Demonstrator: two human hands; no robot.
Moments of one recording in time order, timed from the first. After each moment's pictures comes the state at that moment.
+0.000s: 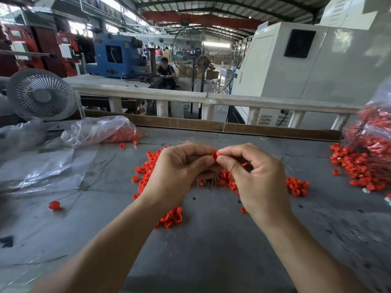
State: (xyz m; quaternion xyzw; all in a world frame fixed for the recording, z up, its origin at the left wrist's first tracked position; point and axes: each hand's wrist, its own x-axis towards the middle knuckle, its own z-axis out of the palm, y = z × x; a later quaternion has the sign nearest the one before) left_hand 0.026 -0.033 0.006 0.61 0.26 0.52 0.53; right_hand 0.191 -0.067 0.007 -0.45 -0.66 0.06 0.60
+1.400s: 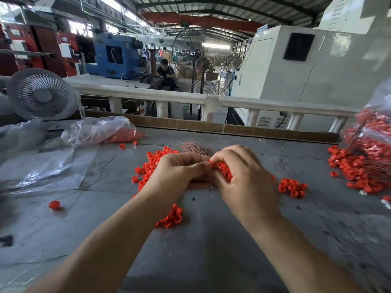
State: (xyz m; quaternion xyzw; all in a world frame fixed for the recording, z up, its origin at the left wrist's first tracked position) left_hand 0.023 -0.026 -0.001 0.54 0.33 0.47 0.61; right_hand 0.184 -0.062 -0.002 -0.51 -0.72 -0.16 0.45
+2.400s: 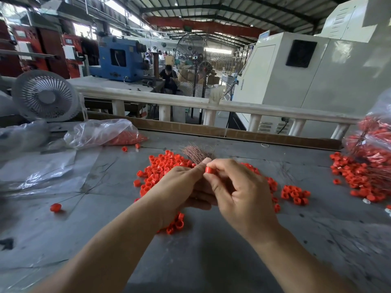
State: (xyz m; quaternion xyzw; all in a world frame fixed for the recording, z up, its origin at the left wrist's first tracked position) left_hand 0.023 -0.036 0.008 0.53 0.38 0.39 0.64; right_hand 0.177 -0.063 -0.007 -0.41 -0.74 -0.12 0.52
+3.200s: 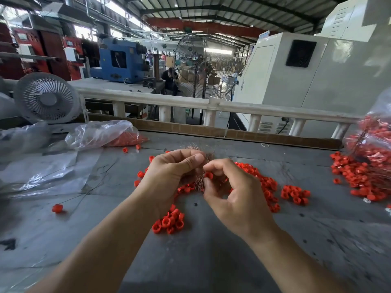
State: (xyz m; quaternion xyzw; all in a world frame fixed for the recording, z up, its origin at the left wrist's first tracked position) left_hand 0.013 -0.027 0.013 0.47 0.31 0.54 0.63; right_hand 0.174 -0.064 -0.011 -0.39 -0.75 0.03 0.54
